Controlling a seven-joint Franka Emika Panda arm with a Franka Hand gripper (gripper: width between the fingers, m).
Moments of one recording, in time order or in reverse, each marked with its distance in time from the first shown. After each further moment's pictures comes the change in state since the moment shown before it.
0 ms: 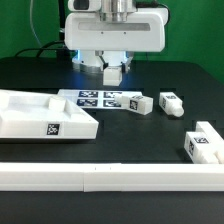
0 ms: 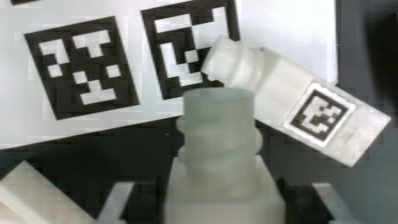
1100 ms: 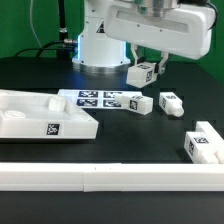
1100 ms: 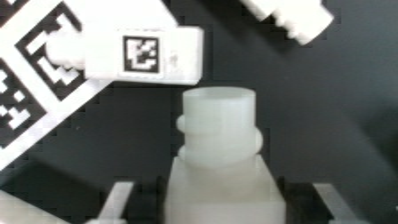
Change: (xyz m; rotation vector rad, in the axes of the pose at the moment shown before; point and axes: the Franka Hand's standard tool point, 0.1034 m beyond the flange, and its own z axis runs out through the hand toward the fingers) arm 0.048 -0.071 -0.017 -0.099 -0.129 0.460
